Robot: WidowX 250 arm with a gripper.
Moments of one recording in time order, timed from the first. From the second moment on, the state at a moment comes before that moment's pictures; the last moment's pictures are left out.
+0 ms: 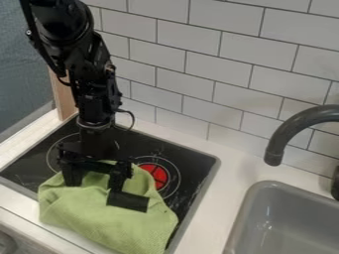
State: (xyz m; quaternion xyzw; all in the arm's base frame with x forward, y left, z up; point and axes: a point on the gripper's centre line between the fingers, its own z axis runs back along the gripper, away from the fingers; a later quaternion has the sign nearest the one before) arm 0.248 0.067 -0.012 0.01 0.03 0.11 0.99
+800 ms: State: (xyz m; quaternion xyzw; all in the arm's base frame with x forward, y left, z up) arm 0.313 0.104 -0.010 0.00 -0.01 0.14 0.99
